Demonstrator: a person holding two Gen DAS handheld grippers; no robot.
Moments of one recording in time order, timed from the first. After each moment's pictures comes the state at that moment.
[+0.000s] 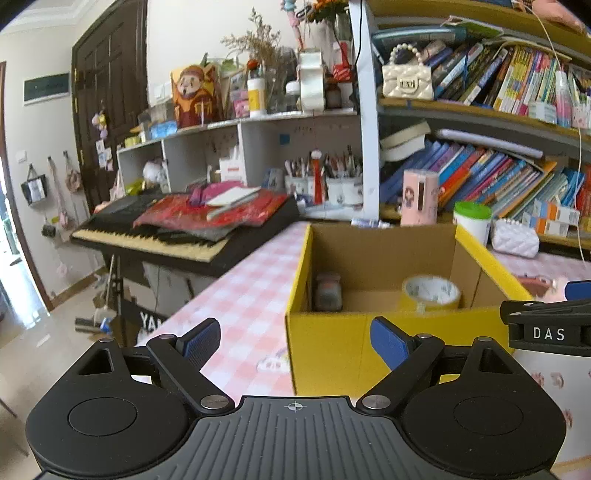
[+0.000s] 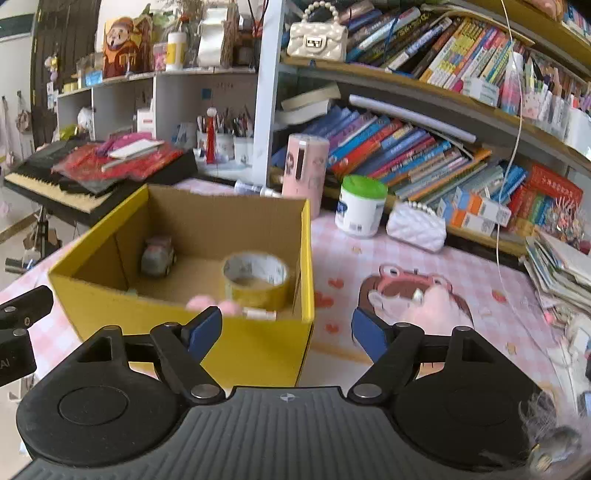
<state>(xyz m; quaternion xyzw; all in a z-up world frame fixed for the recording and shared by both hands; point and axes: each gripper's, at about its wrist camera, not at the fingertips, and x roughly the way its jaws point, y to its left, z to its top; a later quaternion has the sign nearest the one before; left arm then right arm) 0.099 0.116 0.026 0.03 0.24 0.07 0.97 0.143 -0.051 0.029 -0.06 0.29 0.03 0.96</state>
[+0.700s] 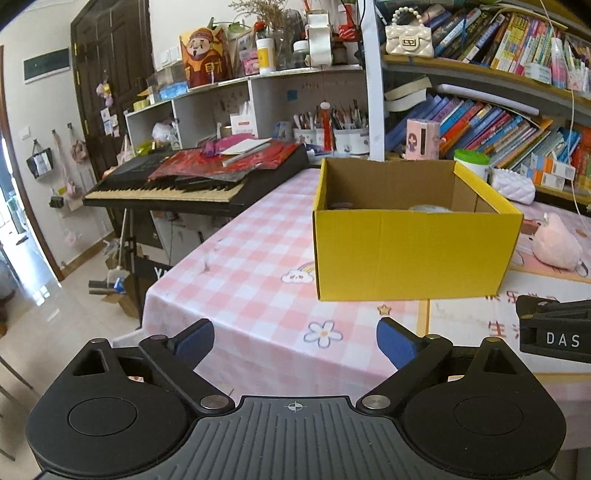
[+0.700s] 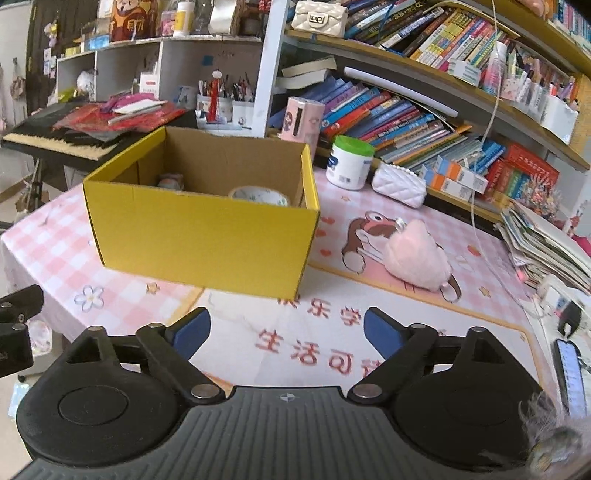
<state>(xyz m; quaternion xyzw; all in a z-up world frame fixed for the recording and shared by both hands) 0.033 0.131 0.005 0.03 0.30 0.07 0.95 0.062 -0.032 0.003 -0.09 0.32 0.00 0.94</state>
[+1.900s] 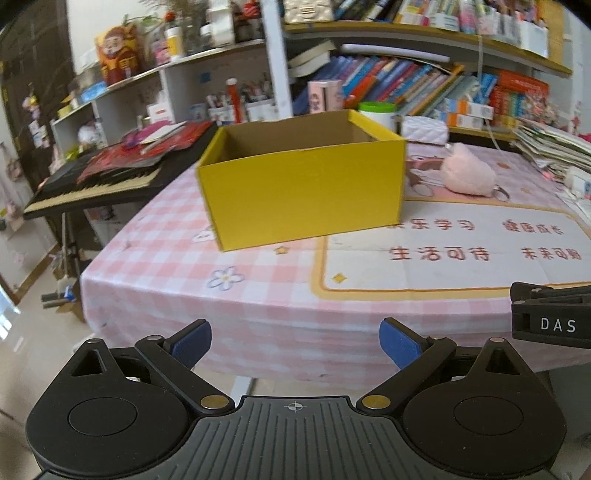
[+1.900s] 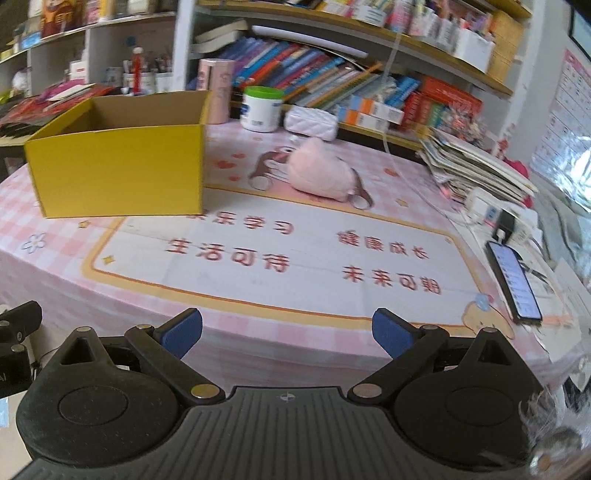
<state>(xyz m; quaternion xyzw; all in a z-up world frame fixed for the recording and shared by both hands) -0.002 0.070 -0.016 0.08 0.34 -0.04 0.93 -0.015 -0.098 -0.019 -0.04 0.36 -0.11 0.93</state>
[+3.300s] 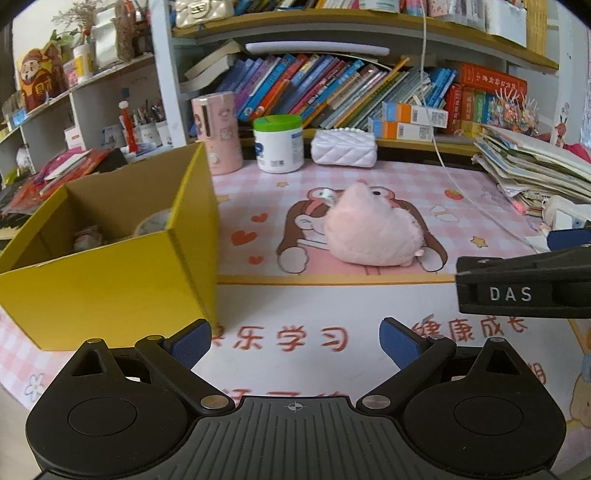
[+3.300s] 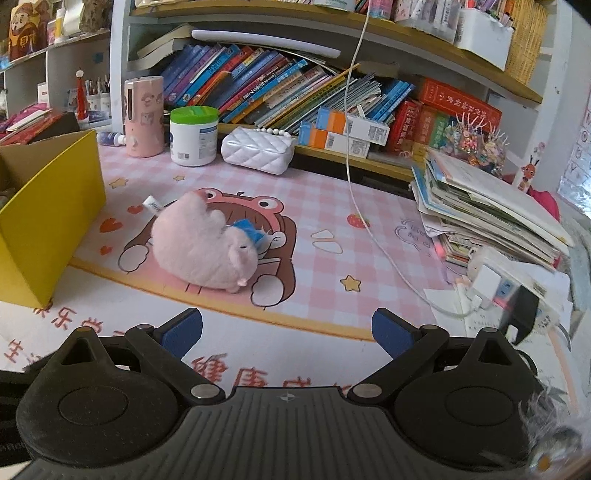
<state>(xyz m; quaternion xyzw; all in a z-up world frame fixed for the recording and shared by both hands) 0.127 -0.136 -0.024 0.07 0.35 -0.08 0.93 0.143 -0.291 -0.013 -0.05 0.34 -0.06 0.94</state>
